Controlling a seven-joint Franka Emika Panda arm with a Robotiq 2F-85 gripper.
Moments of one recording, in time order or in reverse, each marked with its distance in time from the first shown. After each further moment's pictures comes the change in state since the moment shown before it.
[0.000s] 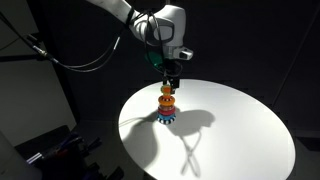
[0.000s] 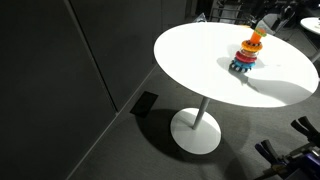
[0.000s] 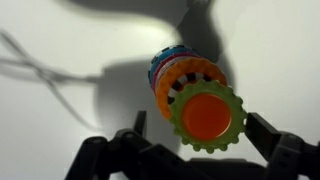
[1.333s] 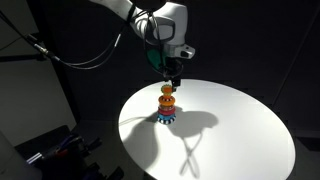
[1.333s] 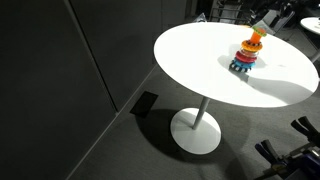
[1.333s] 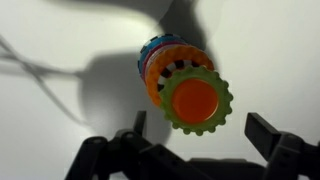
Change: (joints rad) arm -0.009 -0.010 -0.001 0.001 0.071 0.034 -0.020
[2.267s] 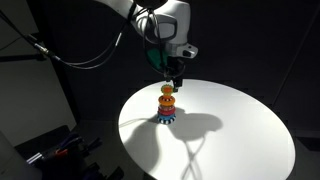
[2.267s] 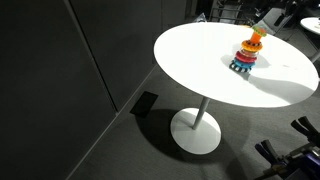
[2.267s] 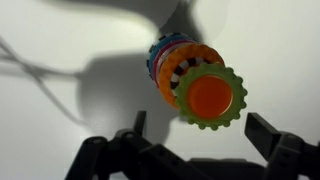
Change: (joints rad) arm -0.018 -0.014 -0.008 -0.006 0.001 -0.010 -0.002
